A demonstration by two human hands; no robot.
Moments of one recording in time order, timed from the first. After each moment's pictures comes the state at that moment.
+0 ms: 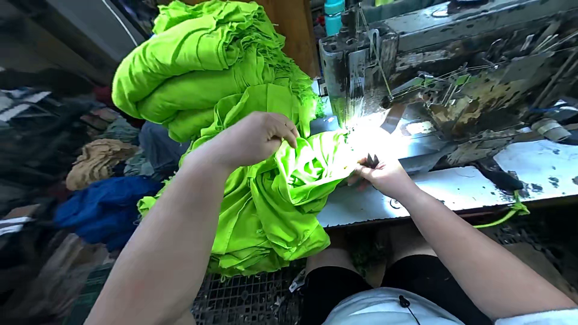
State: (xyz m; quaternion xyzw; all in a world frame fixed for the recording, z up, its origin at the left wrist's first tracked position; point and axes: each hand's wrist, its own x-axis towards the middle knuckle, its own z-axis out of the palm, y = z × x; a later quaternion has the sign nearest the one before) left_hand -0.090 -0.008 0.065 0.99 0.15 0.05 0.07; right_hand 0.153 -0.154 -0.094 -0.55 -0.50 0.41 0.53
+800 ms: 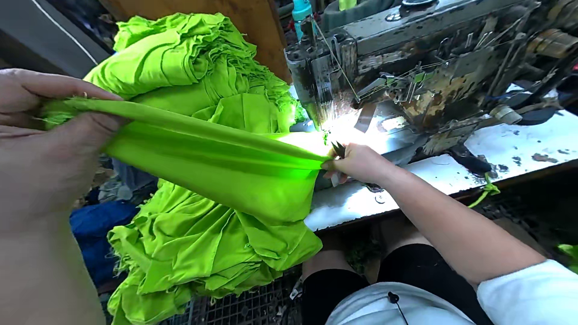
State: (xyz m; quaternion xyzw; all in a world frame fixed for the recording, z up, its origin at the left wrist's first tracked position) left_hand -0.195 -0.008 0.119 0.89 0.23 0.40 0.05; right_hand 0.153 -0.141 -0.049 -0.64 -0.52 0.43 0.36
